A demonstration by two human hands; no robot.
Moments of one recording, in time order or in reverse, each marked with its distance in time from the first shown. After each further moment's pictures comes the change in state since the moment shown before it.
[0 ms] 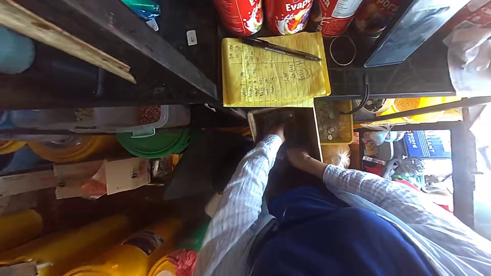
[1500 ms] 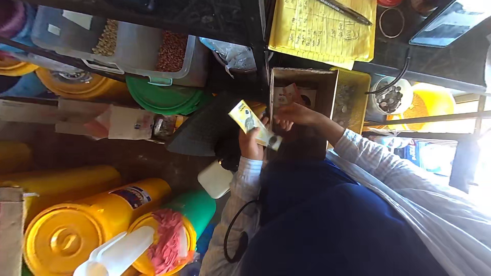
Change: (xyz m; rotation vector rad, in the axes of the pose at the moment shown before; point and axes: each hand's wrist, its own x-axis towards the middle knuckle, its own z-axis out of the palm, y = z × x) left_hand -0.201 -0.035 0.024 -1.730 0.901 0.181; right_hand -0.007 -0.031 -0.073 0.473 0.048 -0.710
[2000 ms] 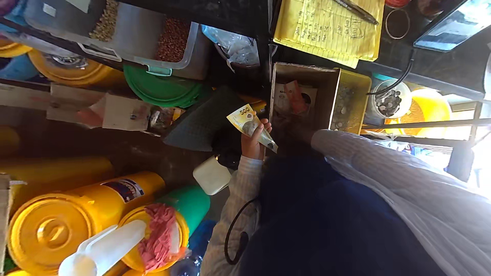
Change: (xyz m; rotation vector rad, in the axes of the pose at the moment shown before) left_hand -0.010 -0.007 -0.003 -0.106 -0.027 -0.062; right_hand 0.000 0.098 0.052 -0.463 0.070 0.307
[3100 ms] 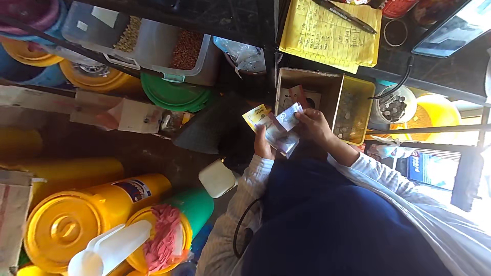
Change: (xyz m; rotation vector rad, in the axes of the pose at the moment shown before) left_hand -0.005 -0.006 0.024 0.023 0.092 -0.091; right_hand -0.063 -0.053 -0.054 1.068 0.457 -0.284
